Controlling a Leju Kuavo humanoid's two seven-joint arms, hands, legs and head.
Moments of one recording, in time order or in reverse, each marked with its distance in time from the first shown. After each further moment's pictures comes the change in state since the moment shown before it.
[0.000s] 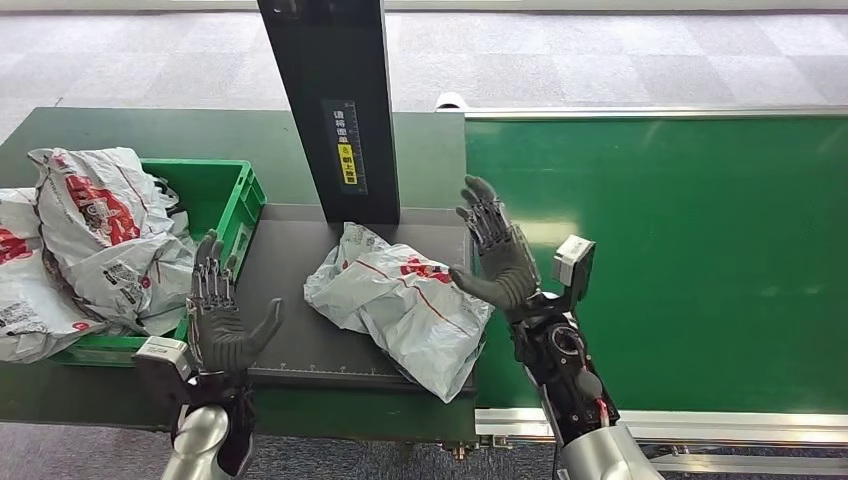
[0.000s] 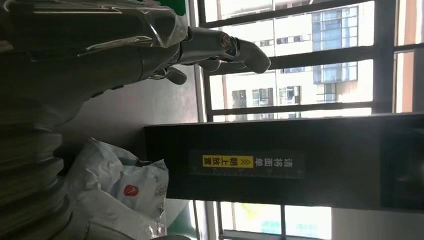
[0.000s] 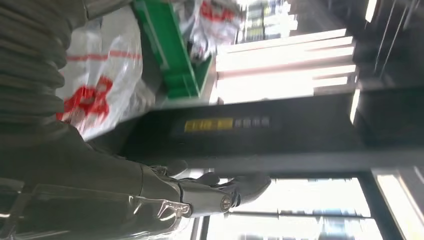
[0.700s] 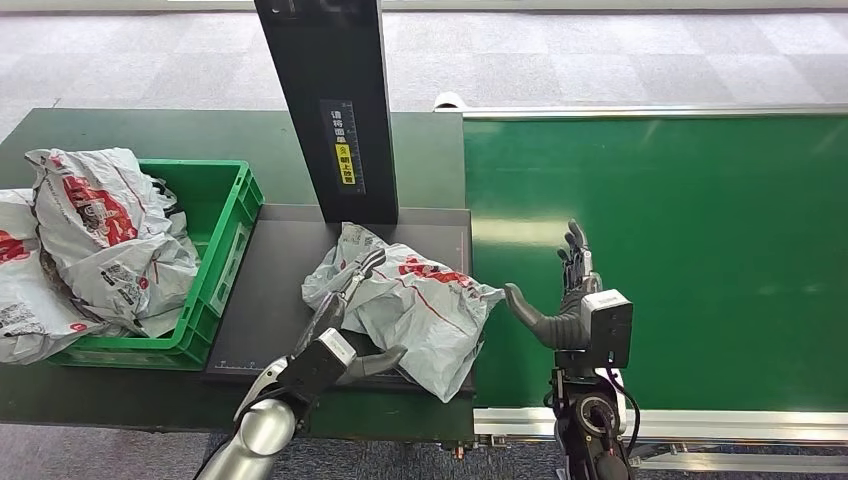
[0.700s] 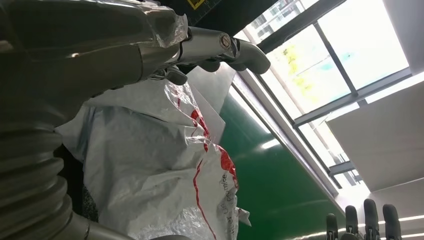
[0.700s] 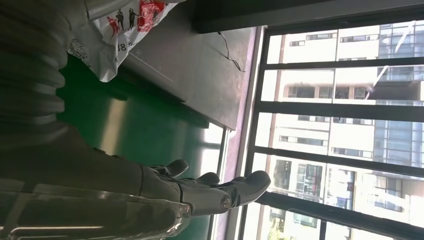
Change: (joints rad) left arm -0.093 -0.012 -0.240 0.067 -0.447 -0.171 0.257; right arm 0.312 0.046 -0.153 -0.368 0.276 -0.412 0.157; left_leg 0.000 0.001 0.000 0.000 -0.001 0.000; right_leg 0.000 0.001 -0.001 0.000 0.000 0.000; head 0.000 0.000
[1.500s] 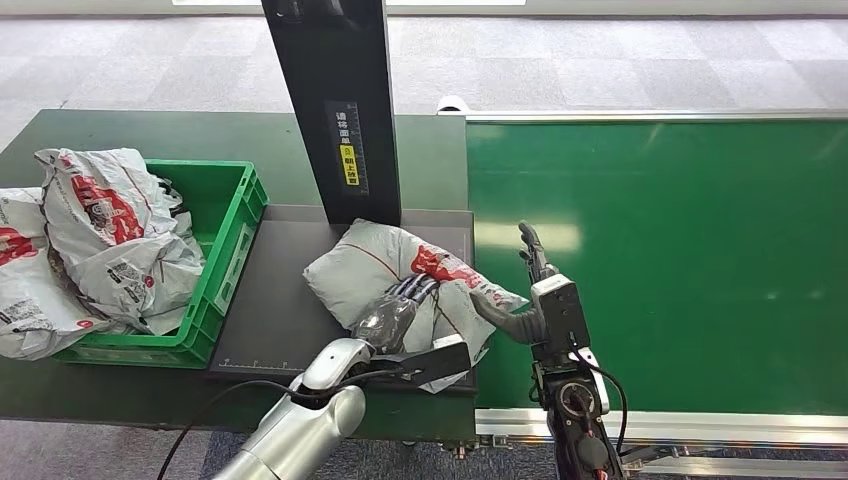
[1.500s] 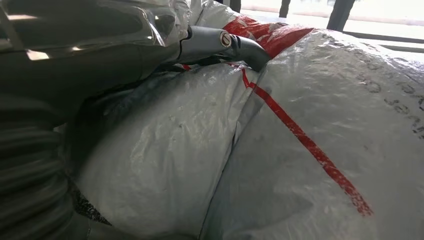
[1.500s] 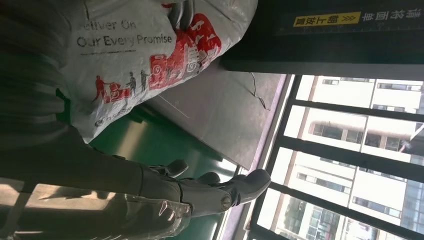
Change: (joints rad) left arm -0.264 -0.095 -0.144 0.527 -0.644 0.064 0.430; right arm -0.076 0.020 0.002 0.125 0.143 0.104 0.047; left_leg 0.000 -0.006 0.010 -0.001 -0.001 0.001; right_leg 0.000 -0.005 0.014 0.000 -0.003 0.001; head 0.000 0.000
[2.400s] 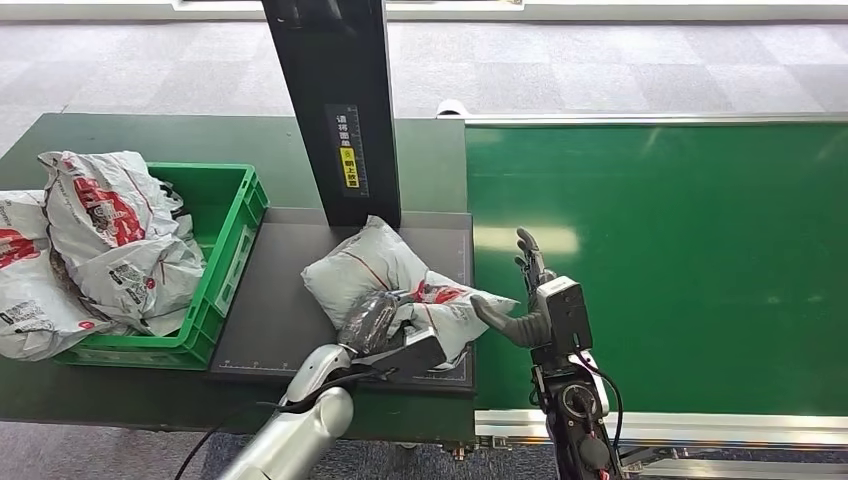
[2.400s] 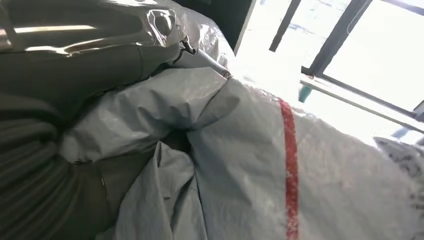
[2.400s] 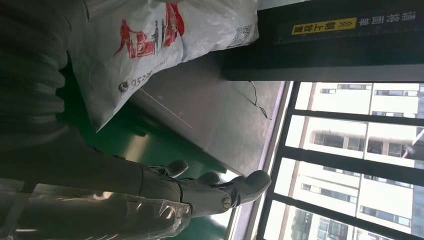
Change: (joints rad) left arm 0.051 -0.017 0.118 -0.011 0.176 0.194 -0.260; right arm 0.003 0.002 -0.021 0.024 -0.054 0.053 -0.005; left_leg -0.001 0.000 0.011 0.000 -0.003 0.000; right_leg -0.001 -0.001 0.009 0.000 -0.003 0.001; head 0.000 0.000
